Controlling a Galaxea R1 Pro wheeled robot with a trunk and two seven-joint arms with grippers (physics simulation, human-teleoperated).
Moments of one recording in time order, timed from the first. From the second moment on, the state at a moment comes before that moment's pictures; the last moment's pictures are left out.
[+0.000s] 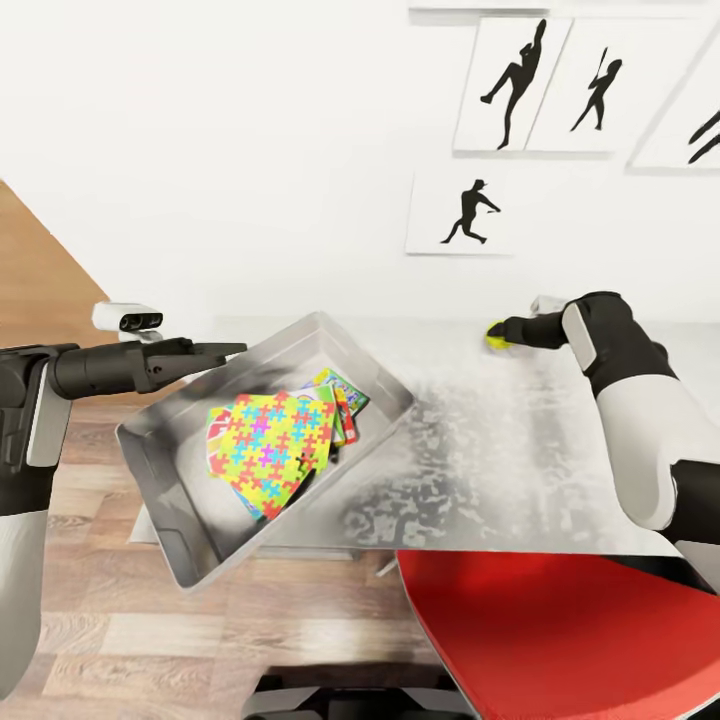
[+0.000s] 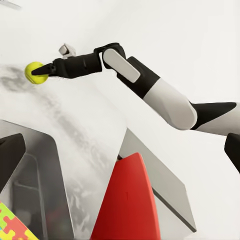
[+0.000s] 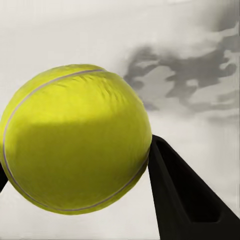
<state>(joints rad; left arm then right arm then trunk) -0.94 0.34 0.09 -1.47 0.36 1.04 -1.48 -1.42 -0.18 -0.09 -0.62 -0.06 0.88 0.18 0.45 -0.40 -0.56</state>
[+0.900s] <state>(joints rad) -0.93 0.41 0.20 -1.47 0.35 1.04 -1.51 -1.41 -0.17 -0.18 -0.89 -0.09 1.04 0.49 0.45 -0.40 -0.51</state>
